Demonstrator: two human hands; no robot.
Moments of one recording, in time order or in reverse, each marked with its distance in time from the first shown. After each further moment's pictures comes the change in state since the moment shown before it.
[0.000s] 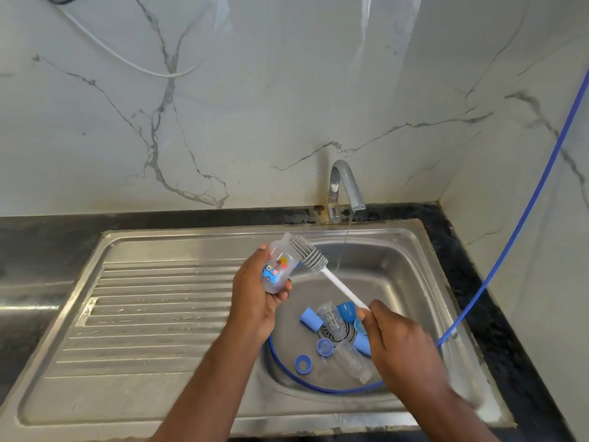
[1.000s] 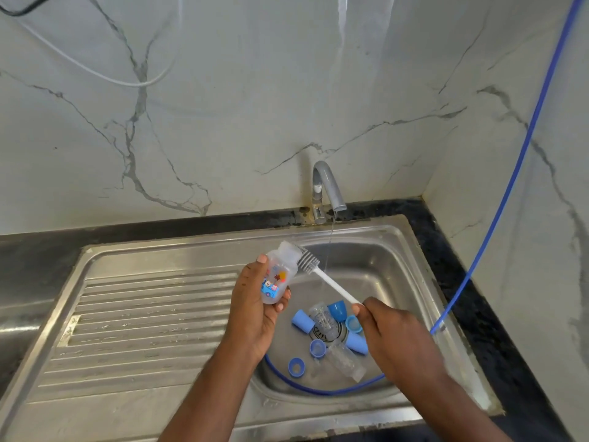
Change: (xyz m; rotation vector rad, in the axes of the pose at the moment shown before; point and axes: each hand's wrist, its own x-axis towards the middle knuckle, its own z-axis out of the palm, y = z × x) left_hand -0.004 -0.019 0.004 -0.028 -0.136 0.014; right_hand 0.009 0.021 -0.001 -0.008 -0.048 0.044
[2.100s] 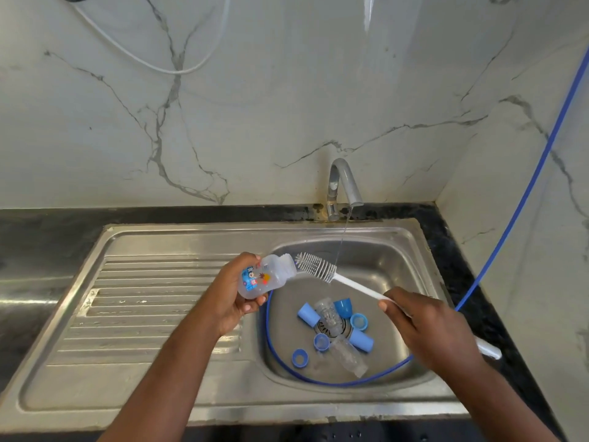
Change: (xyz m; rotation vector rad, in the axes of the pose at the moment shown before) left_hand -0.001 0.045 -0.049 0.373 -0.046 -0.181; right_hand 0.003 0.037 -0.021 -0.181 0.162 -0.260
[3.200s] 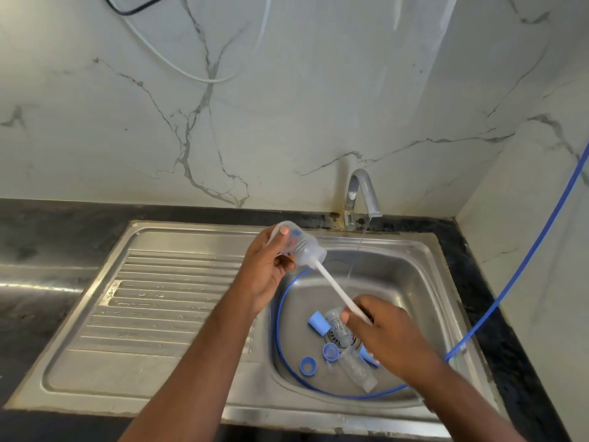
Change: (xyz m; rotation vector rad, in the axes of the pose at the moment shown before) left_hand 0.030 0.014 0.027 -0.265 -0.081 0.352; right_hand 0.031 -0.076 -0.002 0.661 -0.441 0.262
